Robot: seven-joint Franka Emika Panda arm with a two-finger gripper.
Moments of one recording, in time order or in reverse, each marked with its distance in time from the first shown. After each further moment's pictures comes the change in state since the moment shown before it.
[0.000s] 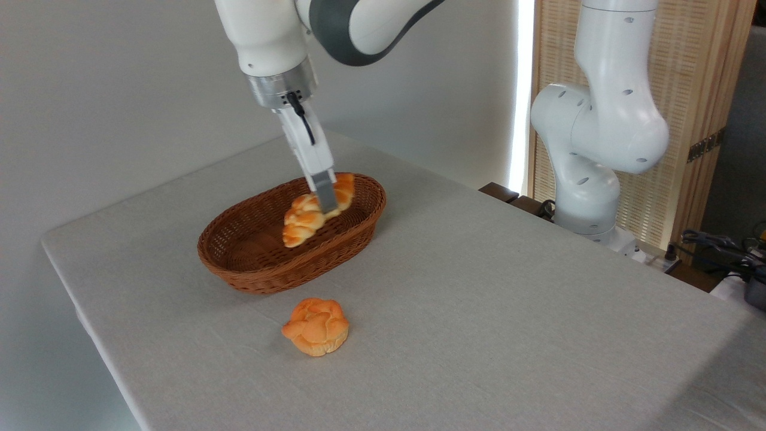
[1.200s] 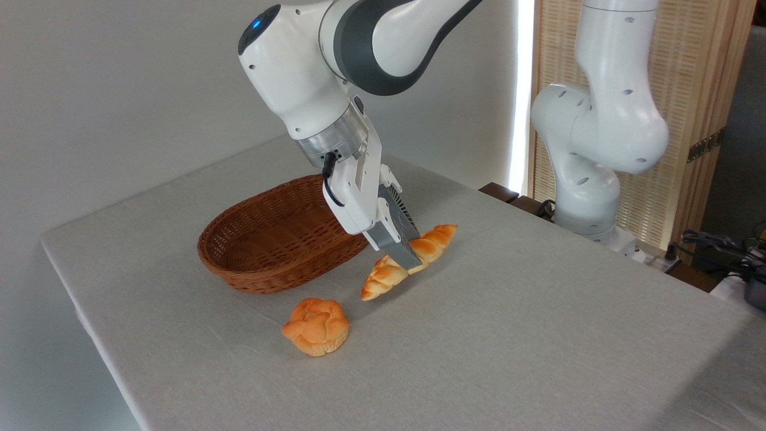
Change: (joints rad) arm -0.009 -0.002 0.082 -0.139 0.321 -0.074 0.422
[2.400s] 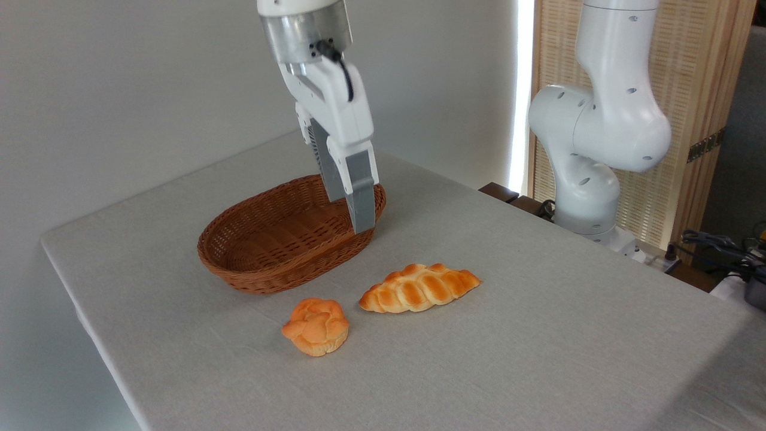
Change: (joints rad) arm 0.097 -0.021 0.035 0.303 -0.126 0.016 -0.352
